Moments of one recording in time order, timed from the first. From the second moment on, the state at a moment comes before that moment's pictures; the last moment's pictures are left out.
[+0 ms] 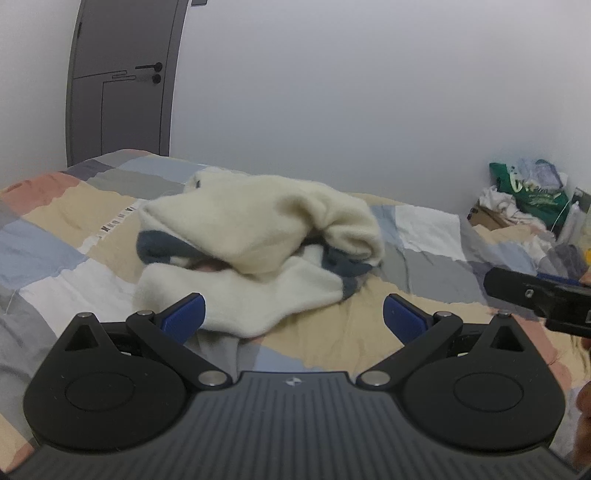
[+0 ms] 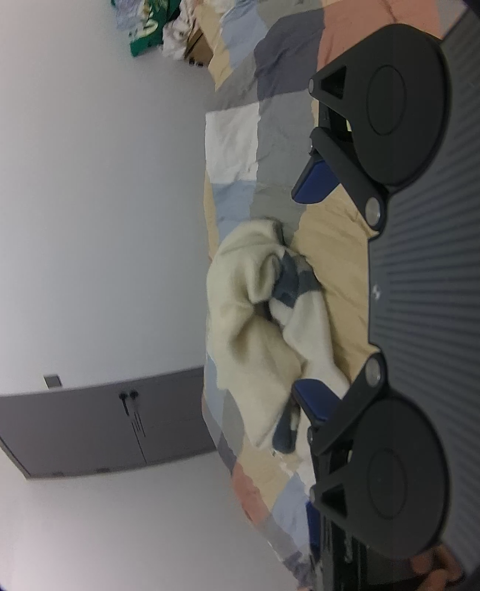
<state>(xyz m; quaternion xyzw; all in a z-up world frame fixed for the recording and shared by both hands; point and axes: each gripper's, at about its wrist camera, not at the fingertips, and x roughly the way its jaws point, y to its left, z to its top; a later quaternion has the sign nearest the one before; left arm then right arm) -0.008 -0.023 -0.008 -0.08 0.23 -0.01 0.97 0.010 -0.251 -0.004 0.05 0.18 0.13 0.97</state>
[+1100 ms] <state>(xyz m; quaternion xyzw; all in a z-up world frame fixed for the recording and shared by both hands) 0.066 0.037 -0.004 -0.12 0.24 0.00 0.96 0.077 -0.241 -0.007 0.14 0.21 0.17 0.95</state>
